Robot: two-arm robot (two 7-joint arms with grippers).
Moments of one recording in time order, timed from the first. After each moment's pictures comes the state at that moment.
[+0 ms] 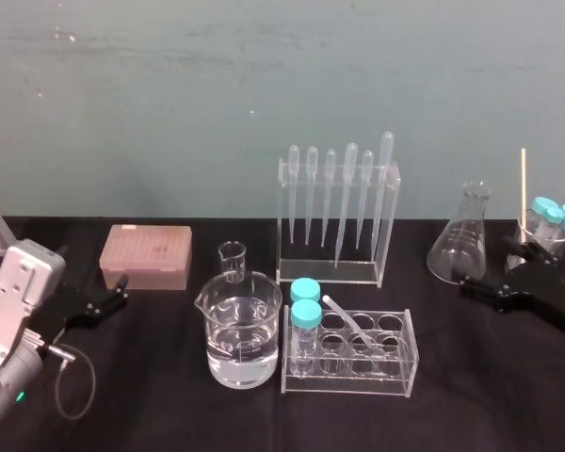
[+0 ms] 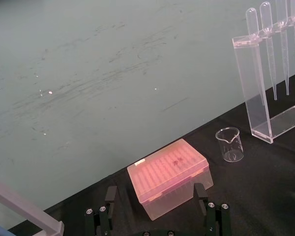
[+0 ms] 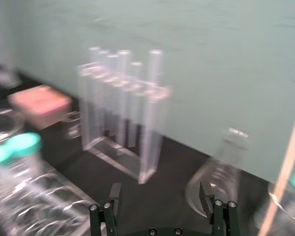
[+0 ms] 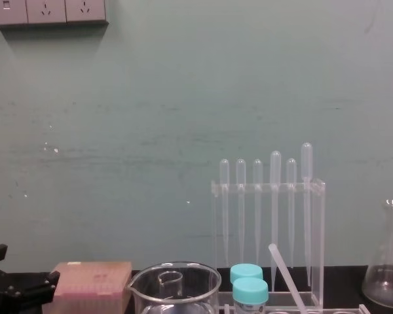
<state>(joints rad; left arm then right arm) -0.20 0.60 0.45 -1.41 -0.25 -0.12 0.03 0.21 0.81 -0.40 -1.60 0.62 0.09 0.18</state>
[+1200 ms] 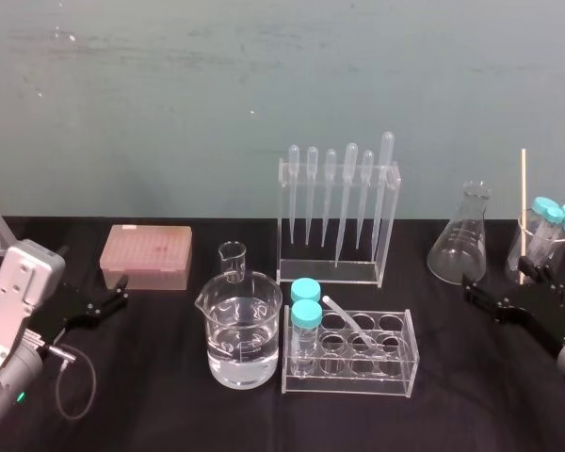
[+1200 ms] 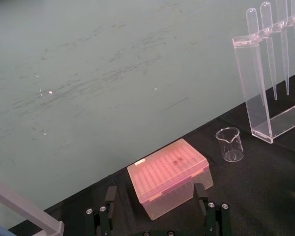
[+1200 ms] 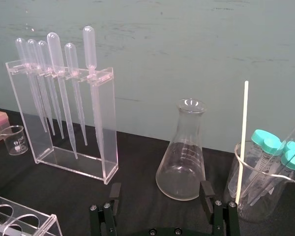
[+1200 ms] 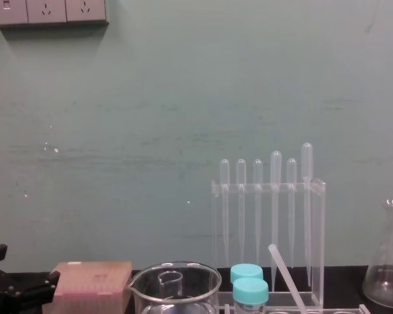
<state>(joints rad) -0.20 0.60 0.45 -1.41 -0.25 -0.12 0.03 0.16 0.65 -0.38 -1.47 0.57 -0.03 0.02</state>
